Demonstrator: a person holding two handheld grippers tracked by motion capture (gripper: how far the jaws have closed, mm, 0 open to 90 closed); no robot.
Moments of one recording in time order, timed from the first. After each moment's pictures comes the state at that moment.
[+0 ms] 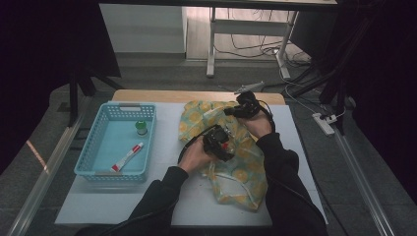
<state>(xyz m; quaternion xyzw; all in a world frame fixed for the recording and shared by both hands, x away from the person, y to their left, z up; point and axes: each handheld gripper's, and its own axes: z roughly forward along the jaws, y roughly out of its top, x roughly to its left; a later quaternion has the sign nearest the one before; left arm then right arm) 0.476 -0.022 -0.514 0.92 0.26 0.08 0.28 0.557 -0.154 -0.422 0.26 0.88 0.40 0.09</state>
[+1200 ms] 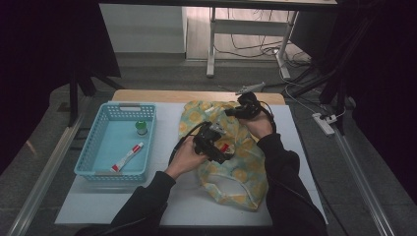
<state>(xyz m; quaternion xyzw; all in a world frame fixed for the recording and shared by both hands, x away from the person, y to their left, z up) 0.433 0.015 -0.461 0.88 0.26 0.07 0.40 0.557 -0.157 -0.425 0.26 0.88 0.40 0.09</state>
